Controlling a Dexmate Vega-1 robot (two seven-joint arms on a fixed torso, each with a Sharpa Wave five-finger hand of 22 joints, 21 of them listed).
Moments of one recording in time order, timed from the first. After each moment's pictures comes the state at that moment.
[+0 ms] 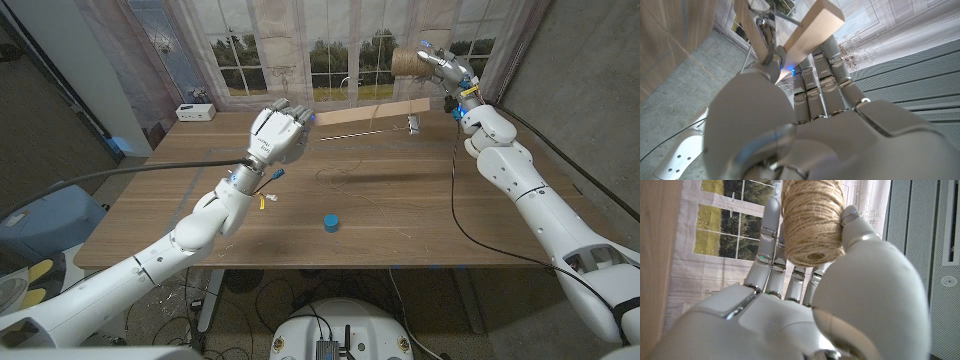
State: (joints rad) left arm 0.95 0.86 0.58 -1.94 1.21 0.26 0.79; left_hand 1.05 0.08 0.69 -0.15 0.17 0.82 0.11 0.30 0.23 0.78 0.02 0.47 0.61 1.05 0.02 0.33 0.45 0.61 -0.06 1.19 0.18; right arm -0.65 -0.52 -0.26 -1.46 0.79 0.17 0.01; right_hand 1.14 -0.09 0.40 -0.15 0.17 0.93 -0.03 0.20 0.23 0.81 0.02 0.40 0.30 0.82 0.13 0.49 0.73 0.80 0.00 1.08 0.22
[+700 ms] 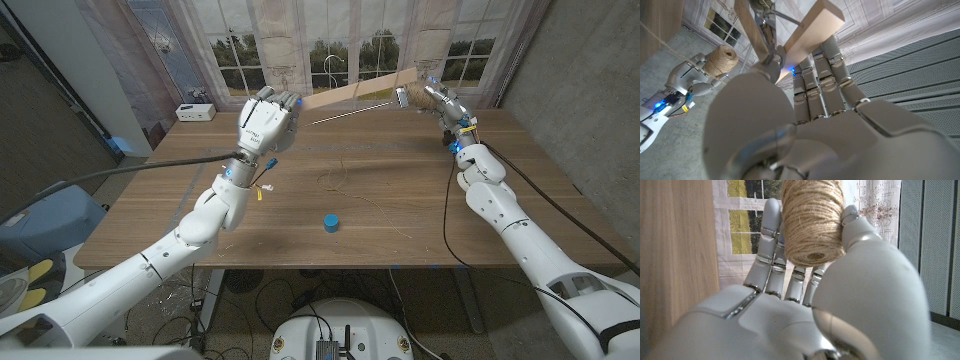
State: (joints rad) left arm 0.92 0.81 0.57 -1.89 1.18 0.32 0.84; left_hand 1.05 0.08 0.69 -0.15 0.17 0.82 0.11 0.31 0.23 0.78 0.02 0.47 0.61 1.05 0.03 0.32 0.45 0.61 -0.05 1.20 0.18; right arm -0.77 -0.41 -0.23 -1.31 0.86 0.34 0.08; right_hand 1.14 -0.08 0.40 -0.15 0.17 0.93 -0.02 0.20 0.23 0.82 0.02 0.40 0.31 0.82 0.13 0.48 0.74 0.80 0.00 1.10 0.21
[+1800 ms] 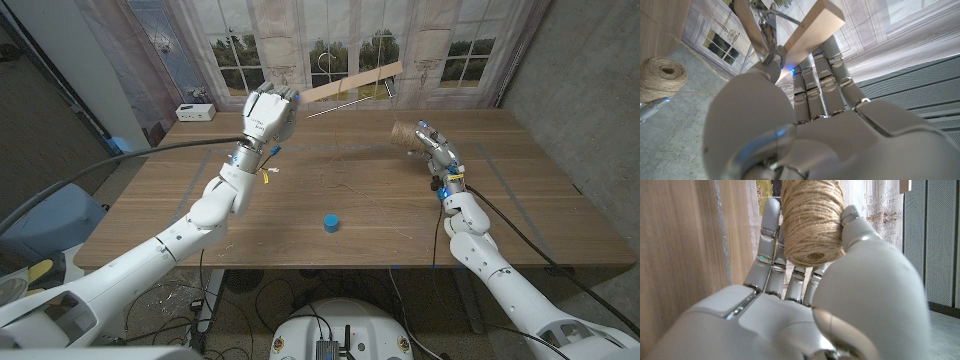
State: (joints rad) left arm 0.80 0.77 0.64 -1.80 1.12 0.35 0.74; left_hand 1.05 0.08 0.69 -0.15 0.17 0.82 0.11 0.30 0.23 0.79 0.02 0.46 0.62 1.05 0.03 0.31 0.45 0.61 -0.05 1.21 0.18; right arm -0.94 -0.34 -0.27 -1.27 0.84 0.54 0.15; right_hand 1.13 -0.08 0.40 -0.15 0.17 0.94 -0.02 0.20 0.23 0.82 0.03 0.40 0.31 0.82 0.13 0.47 0.75 0.80 0.00 1.13 0.20
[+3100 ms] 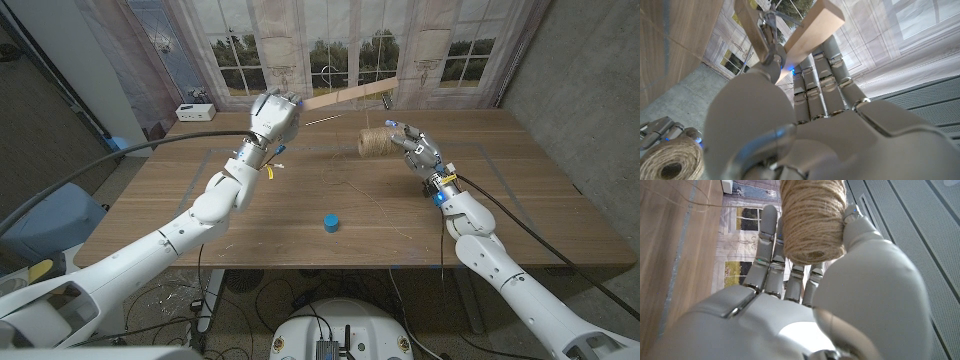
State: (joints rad) left arm 0.76 0.78 0.69 -1.80 1.14 0.36 0.60; left_hand 1.05 0.08 0.69 -0.15 0.17 0.82 0.11 0.29 0.23 0.79 0.02 0.45 0.63 1.06 0.02 0.30 0.46 0.60 -0.06 1.21 0.18; right arm -0.98 -0.47 -0.33 -1.48 0.90 0.54 0.52; right_hand 1.14 -0.09 0.41 -0.15 0.17 0.97 0.01 0.20 0.23 0.86 0.07 0.40 0.33 0.90 0.16 0.45 0.75 0.73 0.00 1.15 0.19
